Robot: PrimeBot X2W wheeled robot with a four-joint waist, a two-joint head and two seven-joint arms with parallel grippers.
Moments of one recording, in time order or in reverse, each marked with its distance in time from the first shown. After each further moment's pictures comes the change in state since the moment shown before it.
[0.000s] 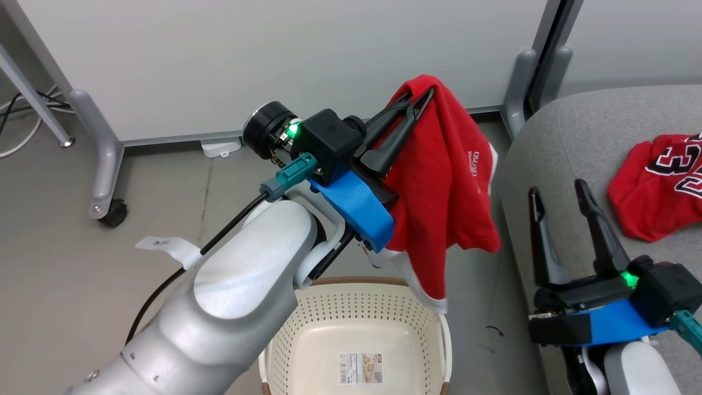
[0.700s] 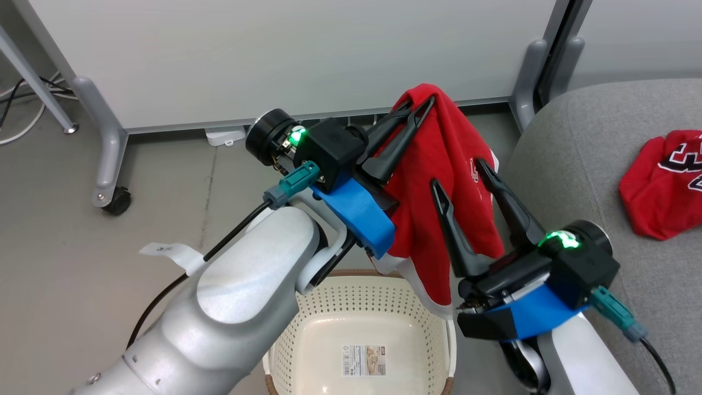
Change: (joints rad) left arm 0.011 0.006 -0.020 0.000 -0.005 0.009 -0.010; right arm -0.118 -0.003 0.258 0.004 -0.015 0.000 0.000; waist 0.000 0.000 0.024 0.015
